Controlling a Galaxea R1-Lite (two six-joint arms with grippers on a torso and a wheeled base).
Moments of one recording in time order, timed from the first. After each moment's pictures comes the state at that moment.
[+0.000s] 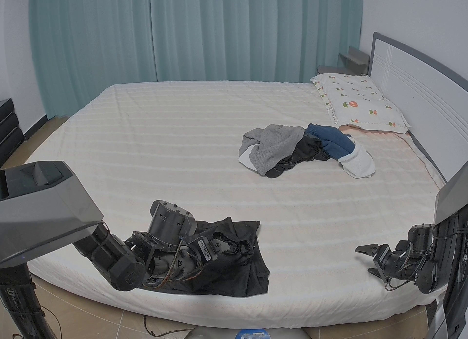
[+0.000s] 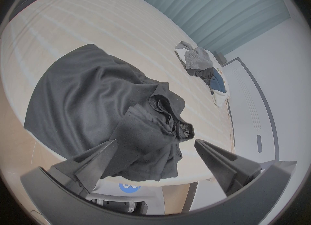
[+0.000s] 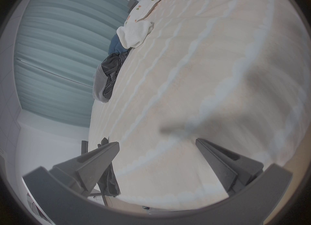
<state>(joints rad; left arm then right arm) -0.59 2.08 -0.70 -0.60 -0.03 -0.97 -0.07 2.34 -0.09 -1.55 0.36 0.84</state>
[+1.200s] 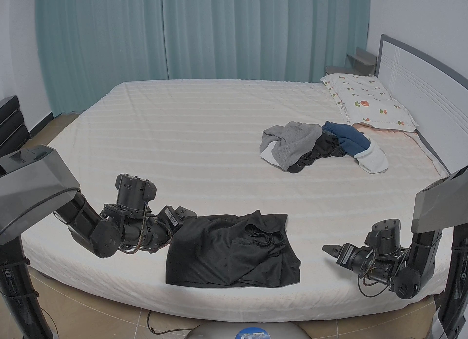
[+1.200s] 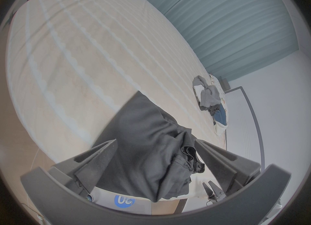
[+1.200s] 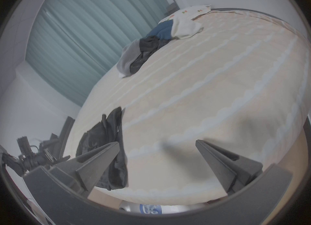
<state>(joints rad) -0.34 2.09 -0.78 -0.59 -0.14 -0.97 0.33 2.23 -0.24 -1.37 -0.06 0.73</state>
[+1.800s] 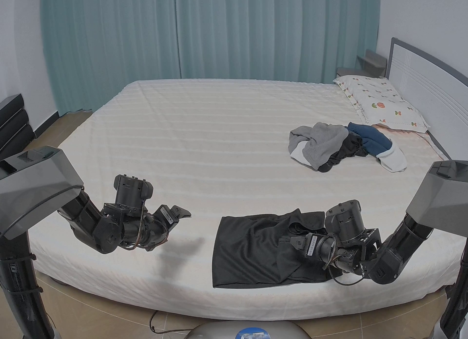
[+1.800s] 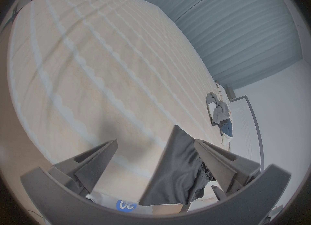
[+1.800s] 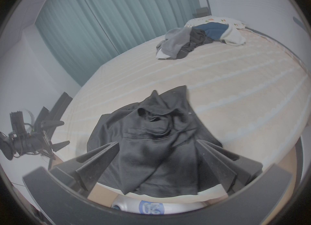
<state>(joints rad) -0.29 2.14 -0.82 -0.60 -0.14 -0.97 0.57 2.11 -0.62 -0.79 -0.27 0.65</state>
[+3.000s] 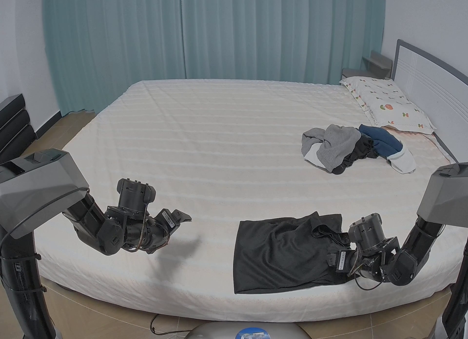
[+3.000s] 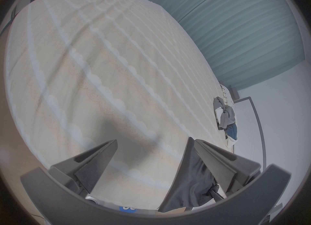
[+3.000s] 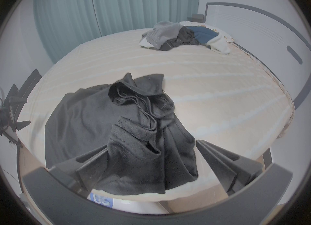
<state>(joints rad) -0.29 2.18 -0.83 -0.60 -0.14 -0.96 0.43 2.10 -0.45 -0.77 -0.38 0.48</state>
